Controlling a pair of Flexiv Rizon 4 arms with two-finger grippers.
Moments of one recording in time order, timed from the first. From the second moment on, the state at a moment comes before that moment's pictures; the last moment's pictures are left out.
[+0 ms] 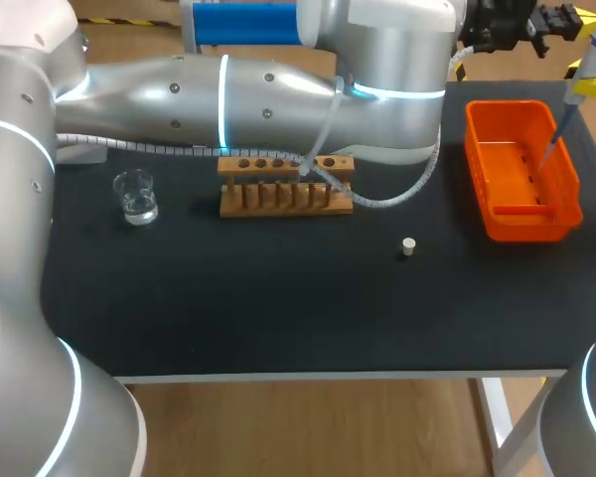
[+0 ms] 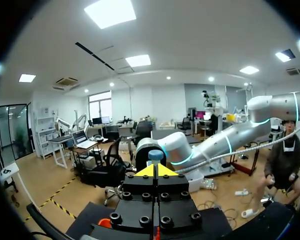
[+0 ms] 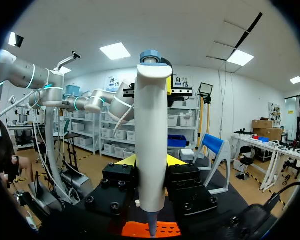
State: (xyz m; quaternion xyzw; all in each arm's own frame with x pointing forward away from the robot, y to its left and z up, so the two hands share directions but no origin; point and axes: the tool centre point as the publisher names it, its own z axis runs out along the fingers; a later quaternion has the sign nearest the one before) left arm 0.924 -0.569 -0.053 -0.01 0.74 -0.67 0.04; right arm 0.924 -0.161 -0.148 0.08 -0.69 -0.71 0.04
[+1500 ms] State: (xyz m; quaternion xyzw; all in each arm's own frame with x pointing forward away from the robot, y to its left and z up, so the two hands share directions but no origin) left arm 0.922 -0.578 -0.068 -0.01 0.73 -0.68 0.02; right arm 0.923 -0.162 -0.153 0.08 -0.69 -0.71 0.04
